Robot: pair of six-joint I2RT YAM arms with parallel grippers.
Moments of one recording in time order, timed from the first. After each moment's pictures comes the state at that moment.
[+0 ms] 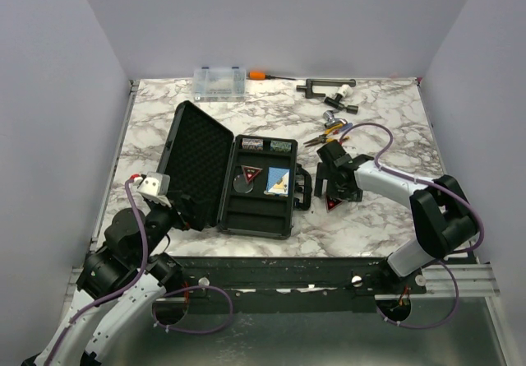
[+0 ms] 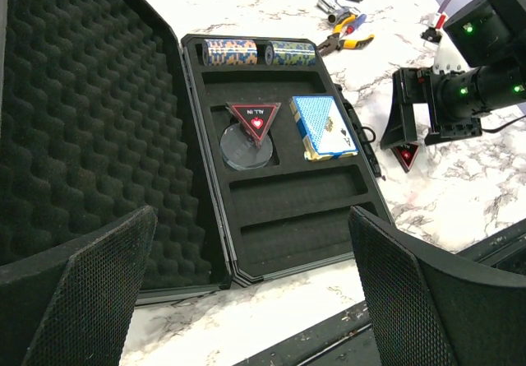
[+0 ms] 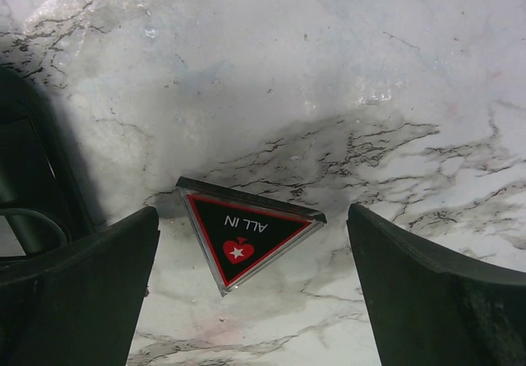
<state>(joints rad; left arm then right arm) -0.63 0.18 0.68 -0.69 -0.15 -0.33 0.52 1.57 0.88 -0.58 0.28 0.65</state>
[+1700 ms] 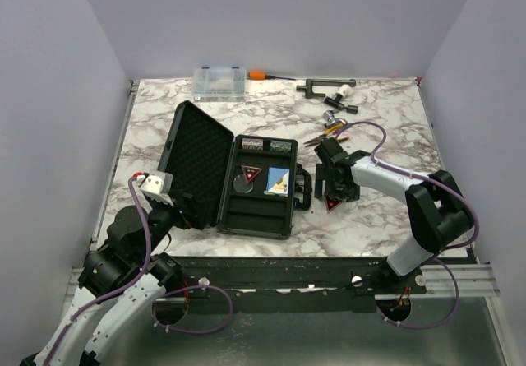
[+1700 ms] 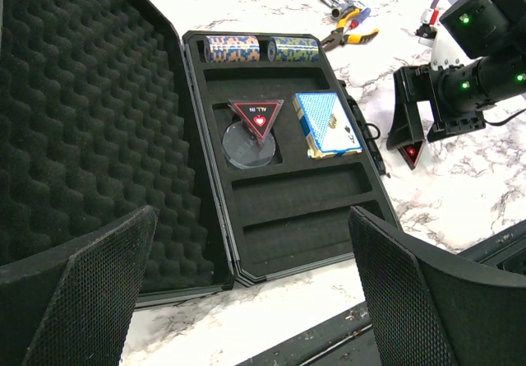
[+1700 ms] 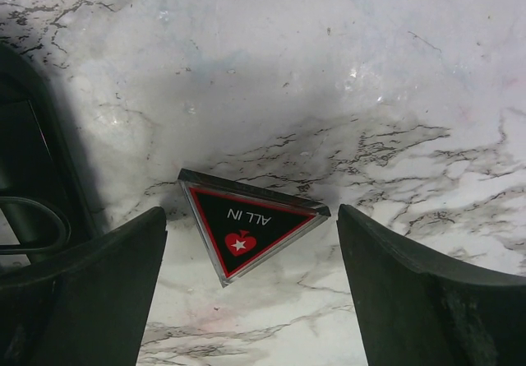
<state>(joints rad) -0.63 0.21 0.68 -0.68 -0.15 -0.32 0.52 1.62 0.94 -0.64 0.25 0.59</state>
